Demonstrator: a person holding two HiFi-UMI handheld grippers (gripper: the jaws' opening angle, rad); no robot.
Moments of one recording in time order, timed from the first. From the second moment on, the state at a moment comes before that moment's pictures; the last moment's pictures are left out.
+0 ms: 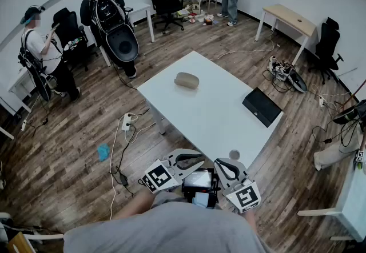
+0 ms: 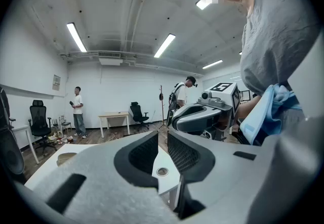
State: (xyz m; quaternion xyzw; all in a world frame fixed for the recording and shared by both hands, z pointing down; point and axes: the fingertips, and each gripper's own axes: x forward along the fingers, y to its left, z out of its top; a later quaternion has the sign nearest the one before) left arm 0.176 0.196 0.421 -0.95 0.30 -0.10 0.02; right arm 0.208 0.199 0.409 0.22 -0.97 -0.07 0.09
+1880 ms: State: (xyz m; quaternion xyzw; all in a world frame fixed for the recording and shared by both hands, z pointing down) left arm 0.173 0.197 0.428 -0.95 0.30 -0.11 0.01; right arm 0.201 0.197 0.415 0.22 -0.97 -0.05 0.10
